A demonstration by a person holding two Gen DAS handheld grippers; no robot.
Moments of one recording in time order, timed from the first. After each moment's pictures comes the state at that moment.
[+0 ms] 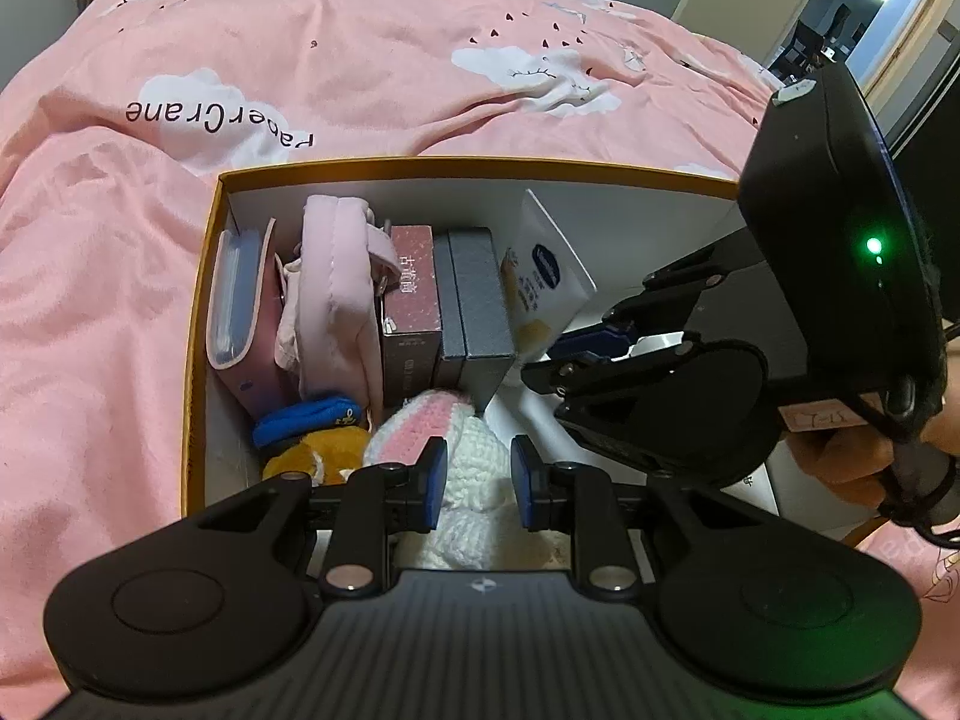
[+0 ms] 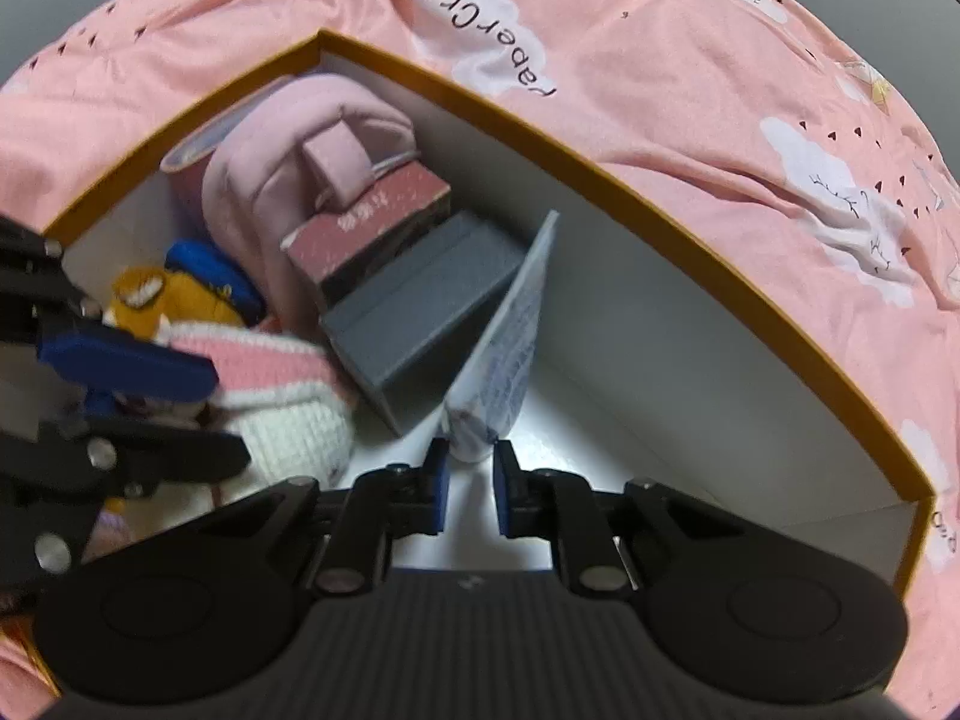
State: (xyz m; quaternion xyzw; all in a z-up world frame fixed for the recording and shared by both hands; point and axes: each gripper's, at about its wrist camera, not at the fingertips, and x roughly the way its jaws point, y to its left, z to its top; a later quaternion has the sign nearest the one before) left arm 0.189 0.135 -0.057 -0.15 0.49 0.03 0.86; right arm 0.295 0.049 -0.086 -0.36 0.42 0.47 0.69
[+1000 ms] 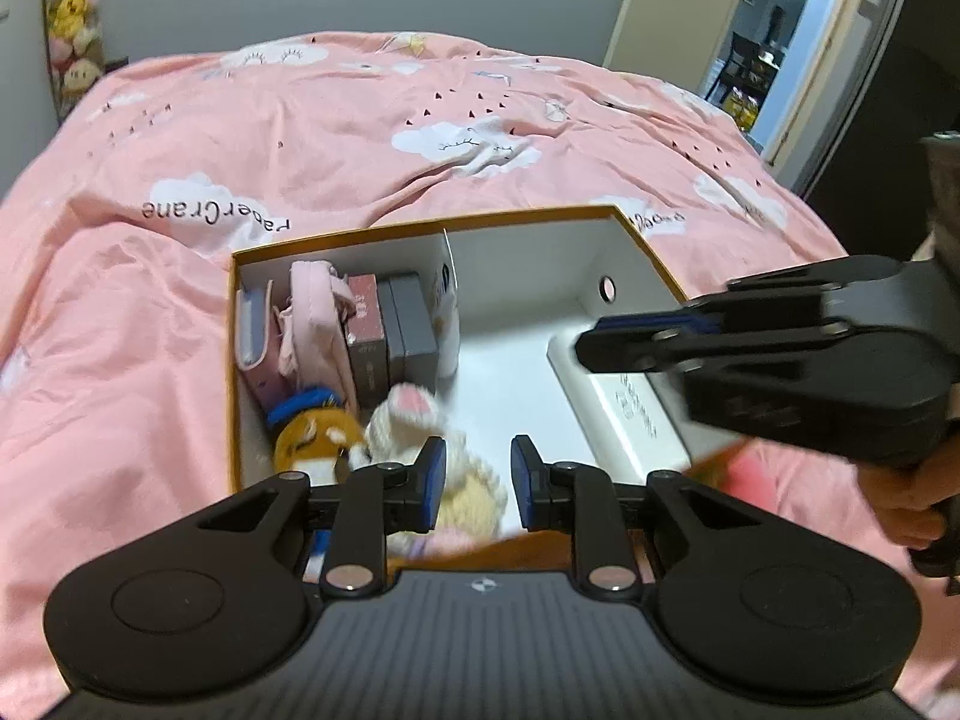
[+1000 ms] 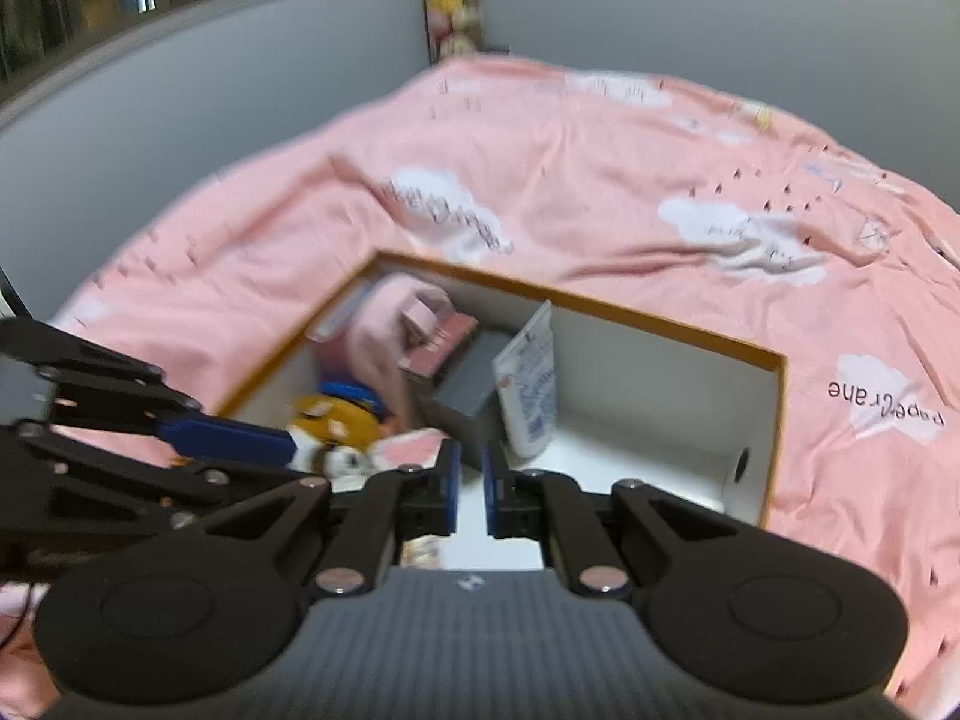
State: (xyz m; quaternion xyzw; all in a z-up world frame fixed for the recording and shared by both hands) left arm 0.110 0.090 0.011 -0.09 0.43 0.01 0.90; right arm 0.219 -0.064 0.014 -0.15 0.35 0.47 0.79
